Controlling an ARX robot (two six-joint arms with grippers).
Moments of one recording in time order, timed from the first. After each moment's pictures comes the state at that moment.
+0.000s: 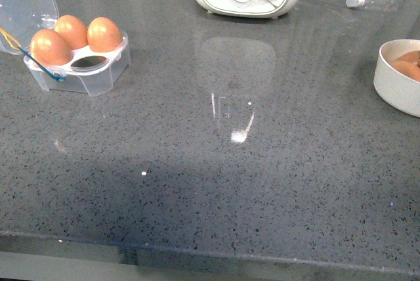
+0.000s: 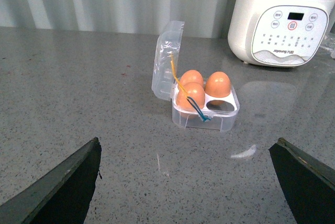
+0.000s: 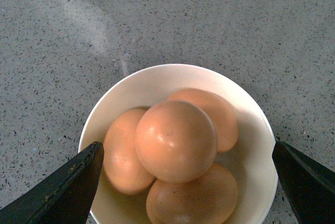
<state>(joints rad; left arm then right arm) 0.00 0.00 0.03 0.00 0.00 0.00 -0.08 1.49 0.72 0.22 -0.27 -0.18</state>
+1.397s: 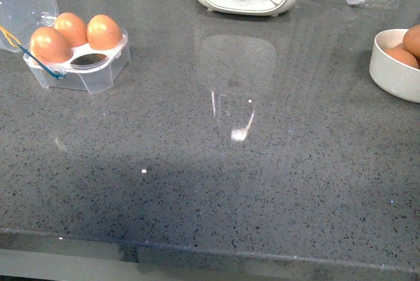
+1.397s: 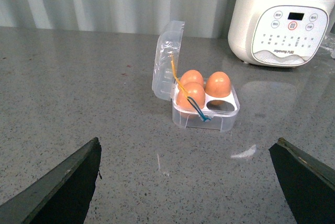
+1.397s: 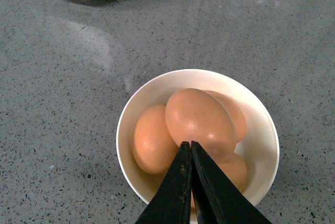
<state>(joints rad) 0.00 0.00 0.03 0.00 0.00 0.00 -0.06 1.44 0.72 0.25 -0.27 -0.15</state>
